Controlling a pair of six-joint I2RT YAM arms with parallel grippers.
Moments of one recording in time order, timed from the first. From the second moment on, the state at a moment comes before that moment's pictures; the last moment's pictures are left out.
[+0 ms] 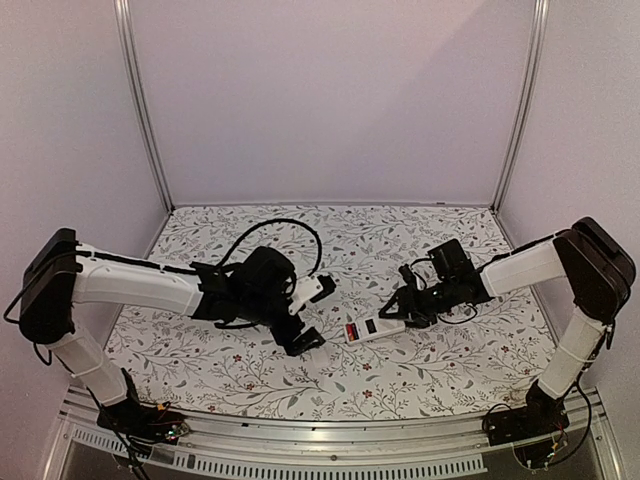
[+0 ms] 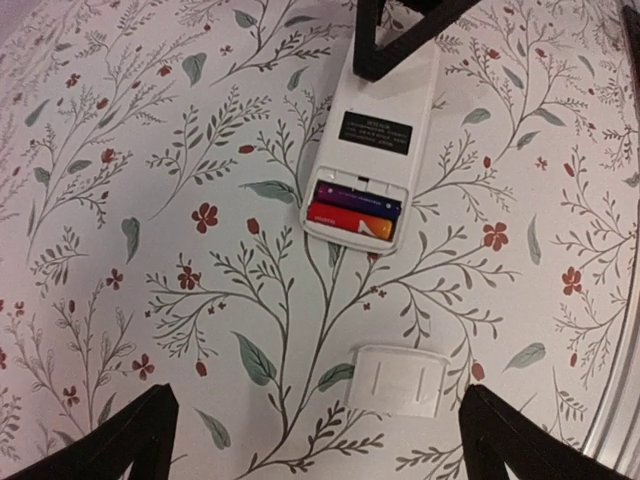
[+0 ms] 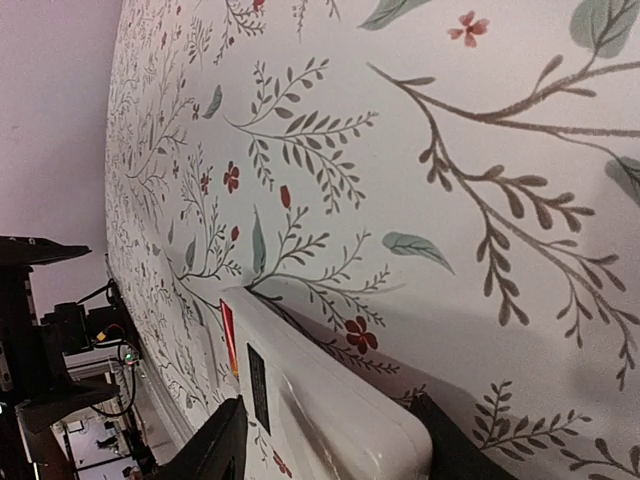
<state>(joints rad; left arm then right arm) -0.97 1.62 0.92 -0.14 0.07 0.09 0.54 1.76 0.77 0.09 -0.66 0.63</state>
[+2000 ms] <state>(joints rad) -1.22 2.16 1.63 -0.93 -0.30 -0.94 0.44 1.37 0.73 -0.29 -0.47 0.38</state>
